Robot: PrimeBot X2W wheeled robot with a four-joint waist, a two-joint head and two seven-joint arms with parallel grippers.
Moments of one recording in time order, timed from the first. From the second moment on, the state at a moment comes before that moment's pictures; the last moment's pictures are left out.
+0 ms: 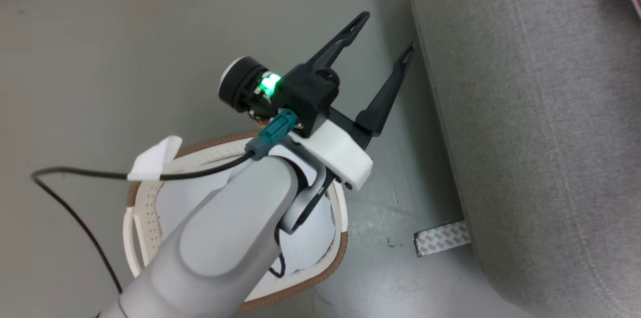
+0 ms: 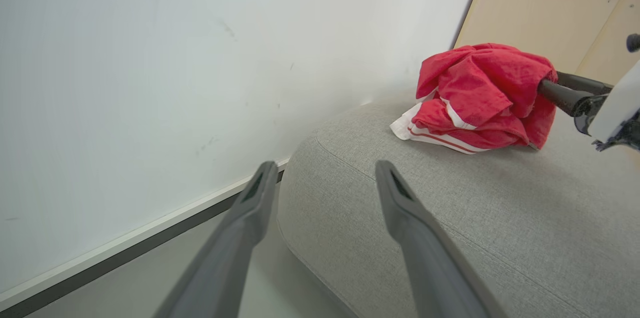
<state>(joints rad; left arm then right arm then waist) -0.87 0.13 -0.72 0.19 -0.33 0.07 -0.11 -0.85 -0.36 -0.33 0.69 0.16 0.13 -0.26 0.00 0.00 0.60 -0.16</state>
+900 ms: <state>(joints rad) -0.47 0.26 -0.59 0.23 -0.43 0.20 -0.25 -0.30 -0.13 -0.12 0.20 0.16 0.13 -0.26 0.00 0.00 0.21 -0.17</state>
